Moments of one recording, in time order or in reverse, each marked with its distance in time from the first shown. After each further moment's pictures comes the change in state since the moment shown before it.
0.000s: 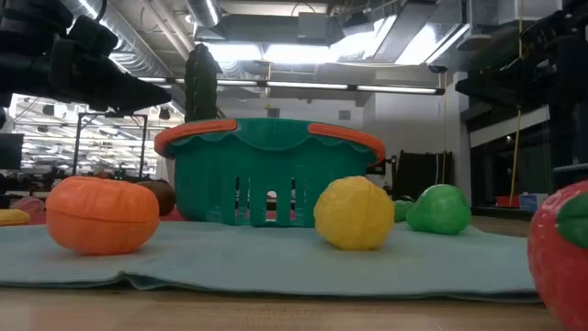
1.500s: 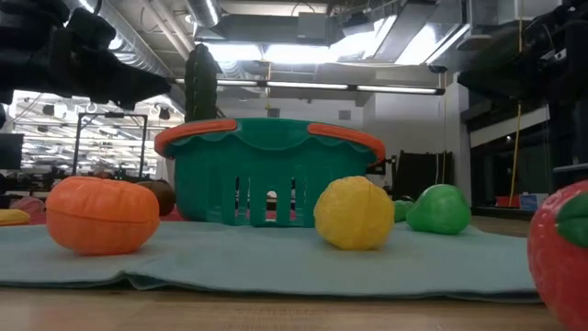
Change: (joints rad) left arm -0.019 0.000 0.007 0.045 0.005 -0.020; right arm 0.000 0.000 0.000 0.031 -0.061 0.081
